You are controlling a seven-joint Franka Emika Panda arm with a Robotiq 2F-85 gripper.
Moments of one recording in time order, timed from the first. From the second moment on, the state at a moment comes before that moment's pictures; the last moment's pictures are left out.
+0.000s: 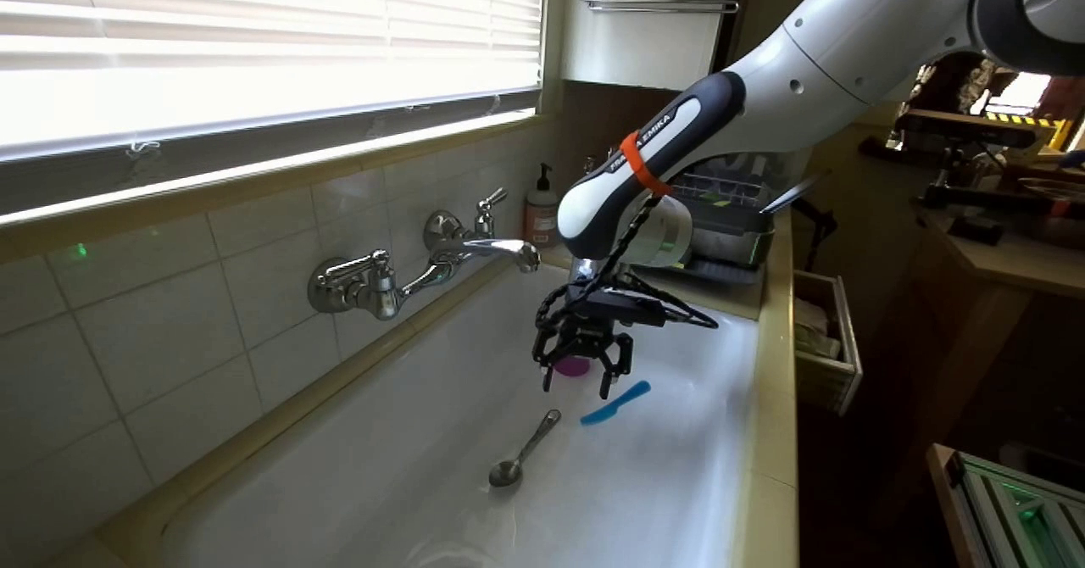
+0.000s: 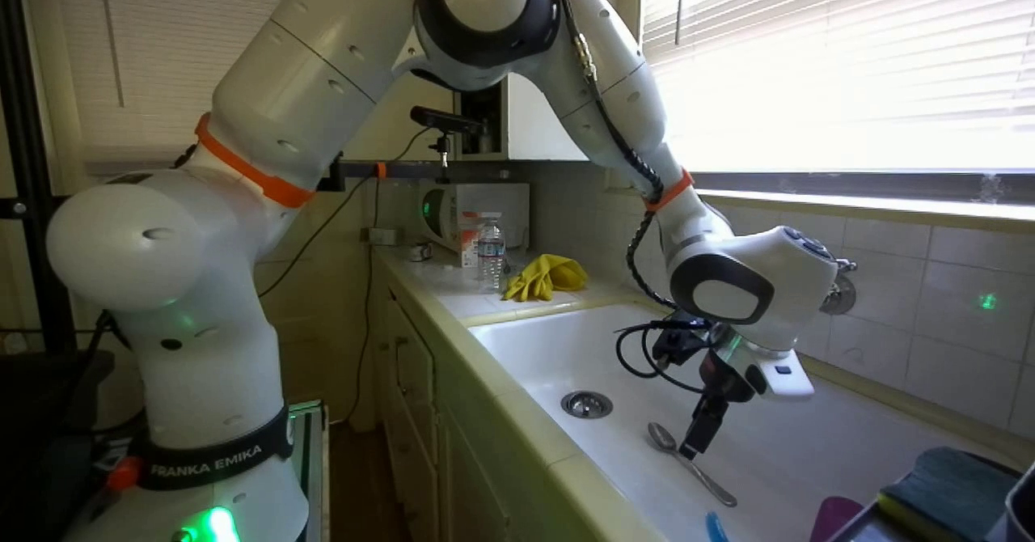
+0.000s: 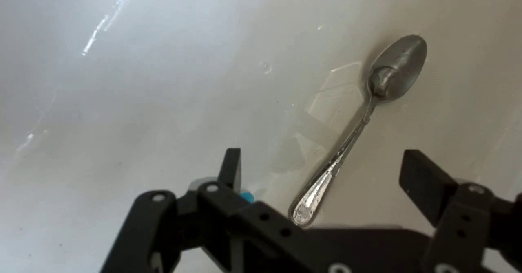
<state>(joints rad) -0.18 0.65 -0.05 -1.86 0.51 2.32 0.37</state>
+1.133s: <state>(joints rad) -0.18 0.85 0.01 -1.70 0.58 2.38 0.35</state>
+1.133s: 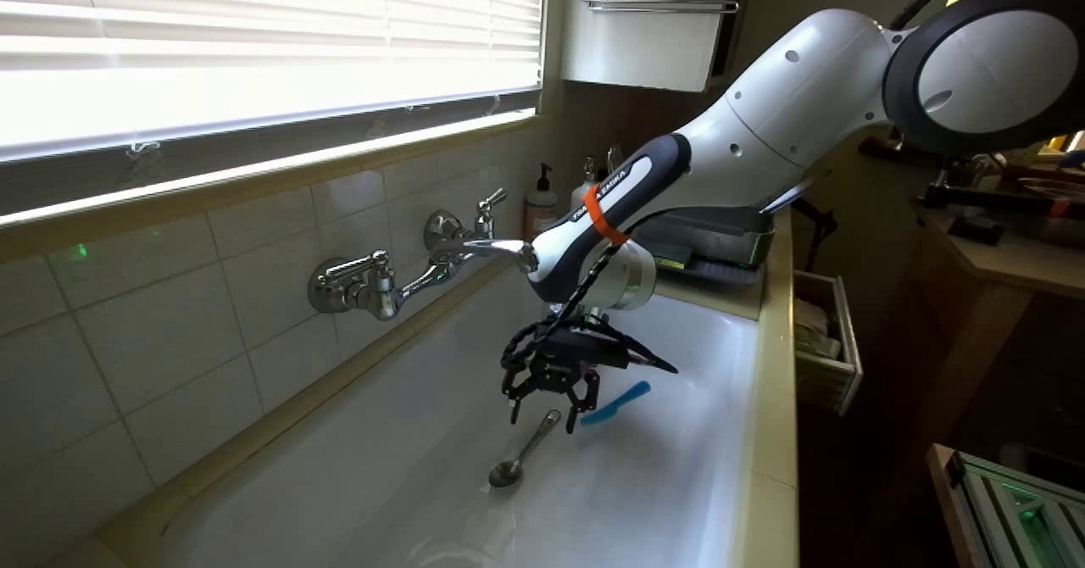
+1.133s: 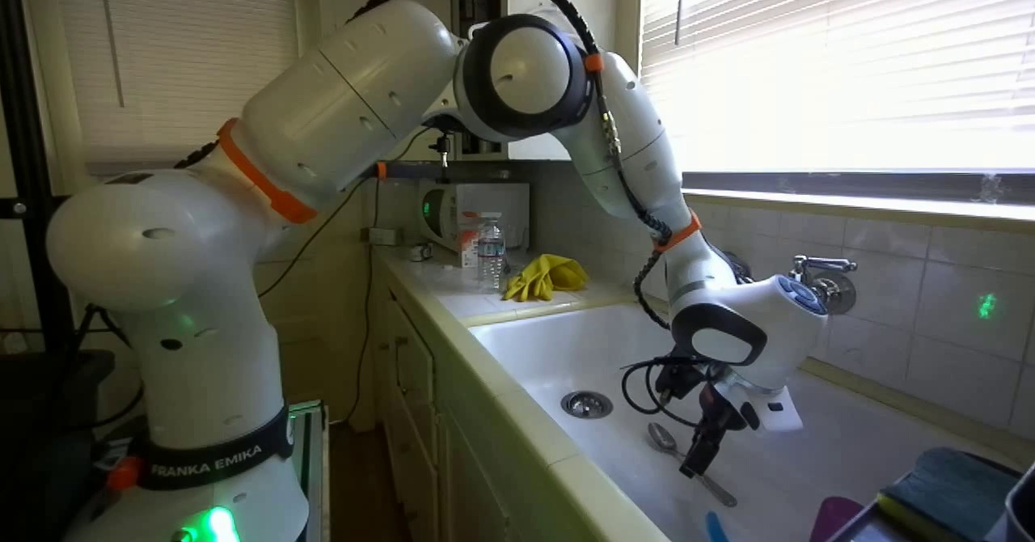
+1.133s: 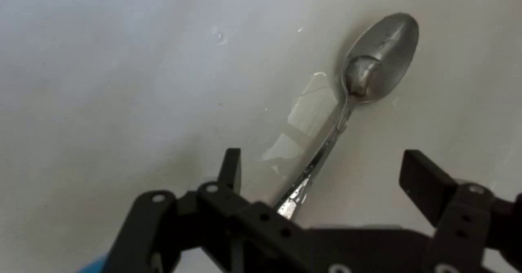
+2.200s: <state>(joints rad) -0.17 0.93 0.02 -1.61 0.58 2.40 0.35</state>
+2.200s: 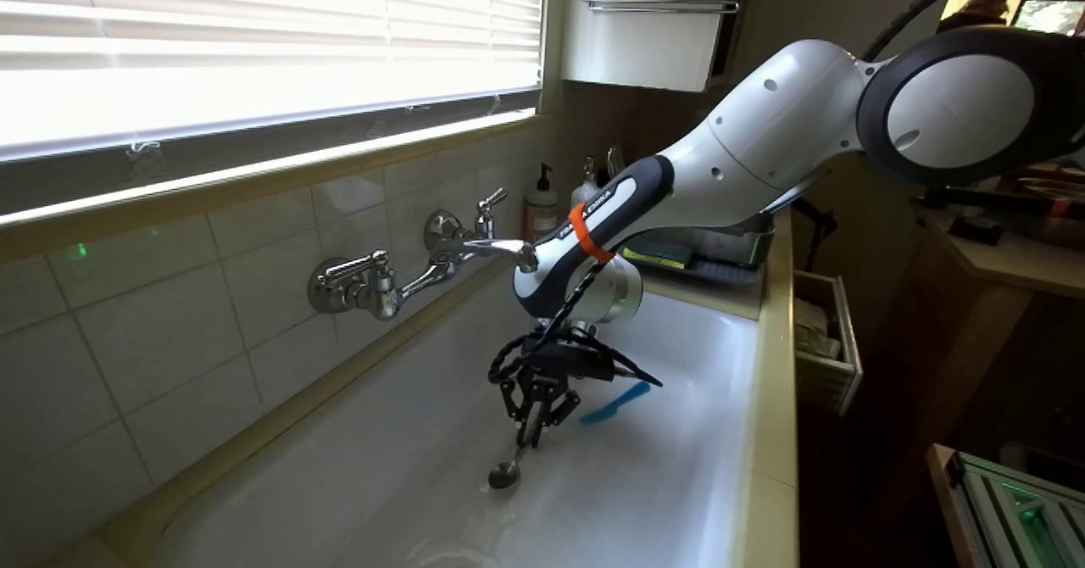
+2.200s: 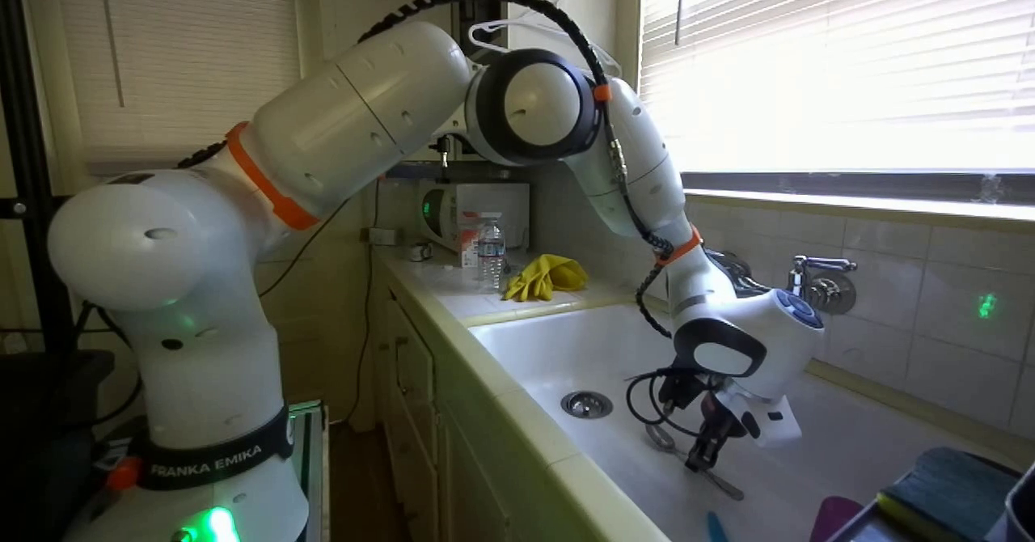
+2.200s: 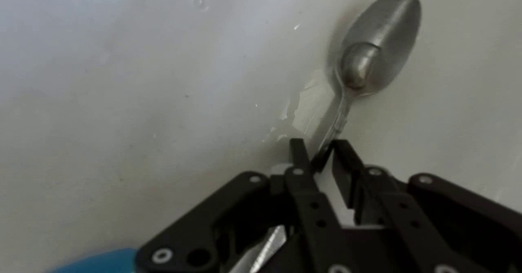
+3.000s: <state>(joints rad) -0.18 0.93 0.02 -1.59 0.57 2.33 0.34</state>
